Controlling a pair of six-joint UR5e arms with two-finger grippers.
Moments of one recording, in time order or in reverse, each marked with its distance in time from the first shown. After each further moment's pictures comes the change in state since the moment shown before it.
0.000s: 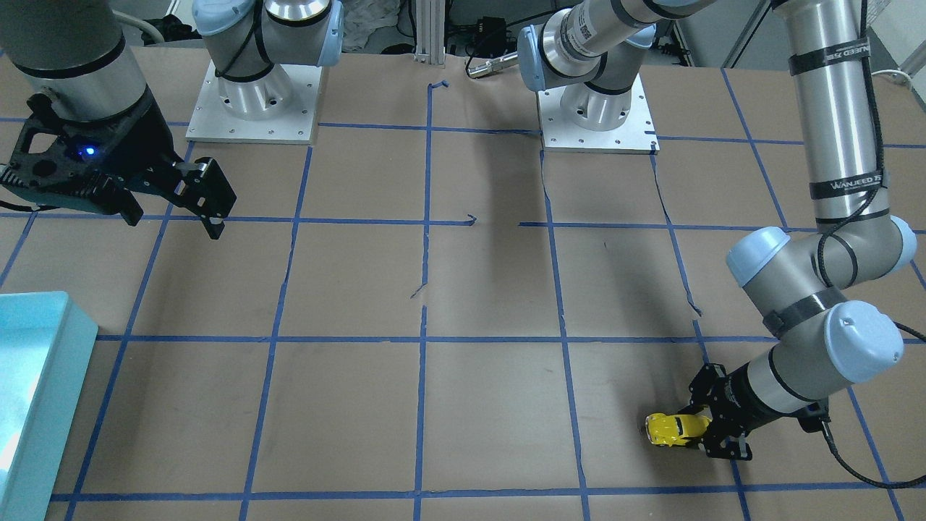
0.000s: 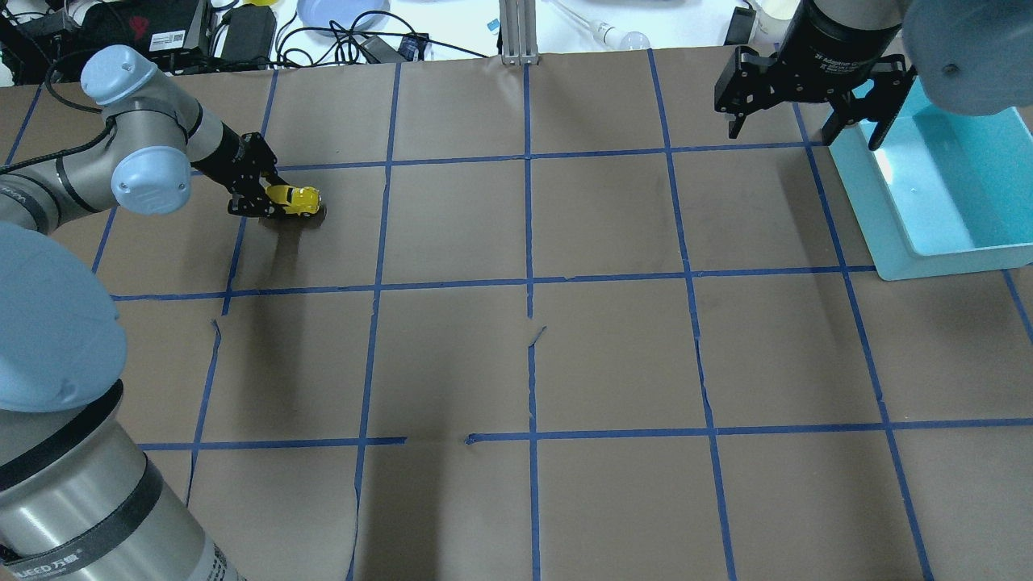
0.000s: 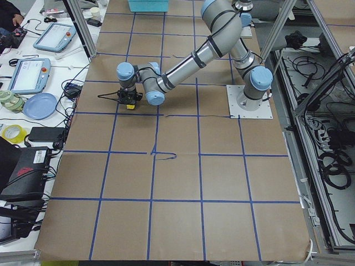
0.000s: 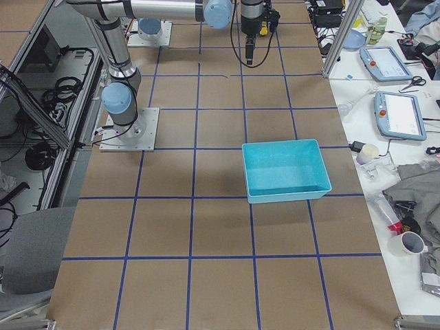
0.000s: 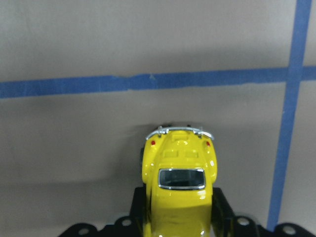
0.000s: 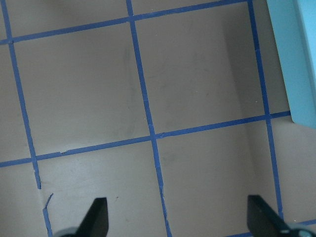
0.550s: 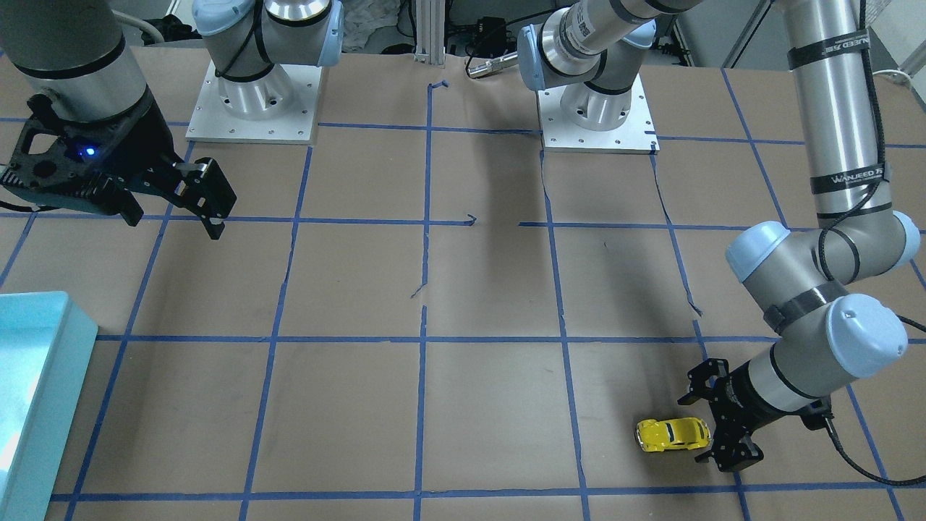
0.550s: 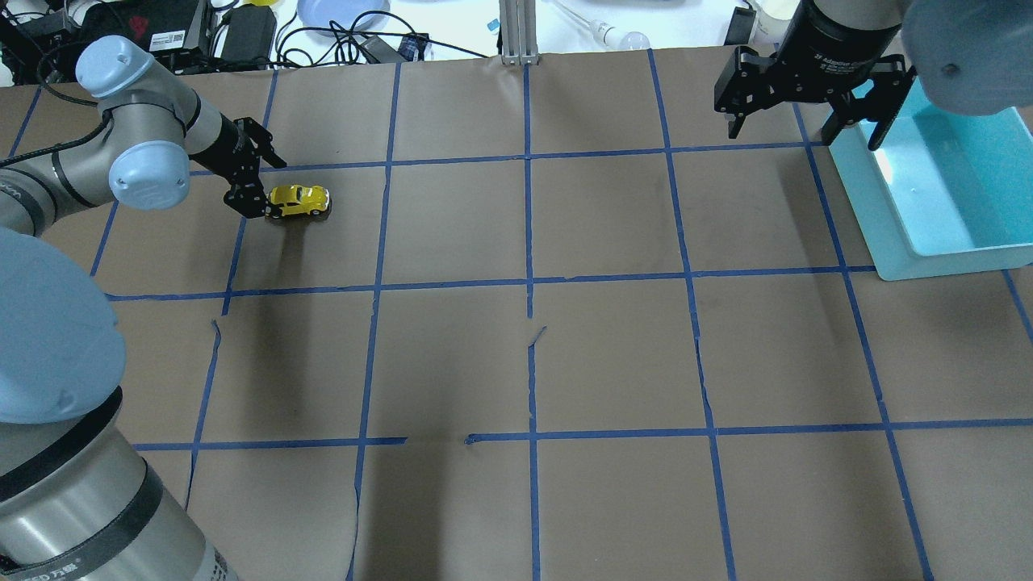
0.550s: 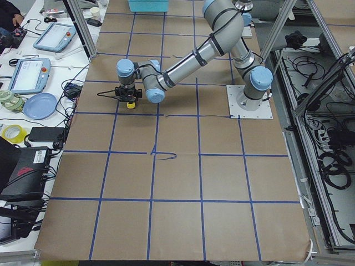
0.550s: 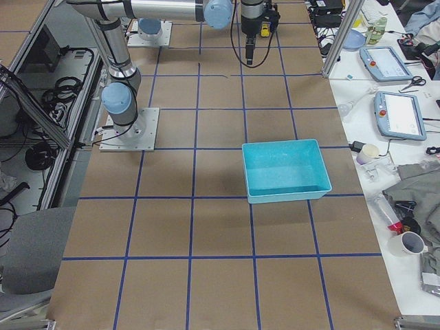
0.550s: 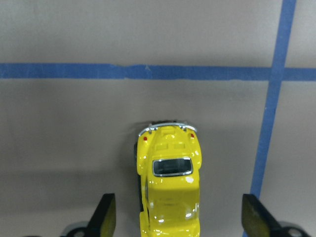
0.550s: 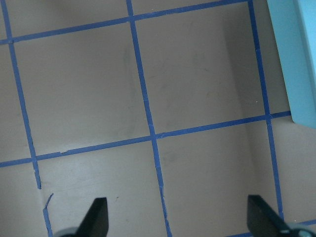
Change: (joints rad) left arm -0.009 0.011 0.005 0.004 -0.005 -0.039; right arm 0.000 0.001 0.000 0.000 0.000 0.000
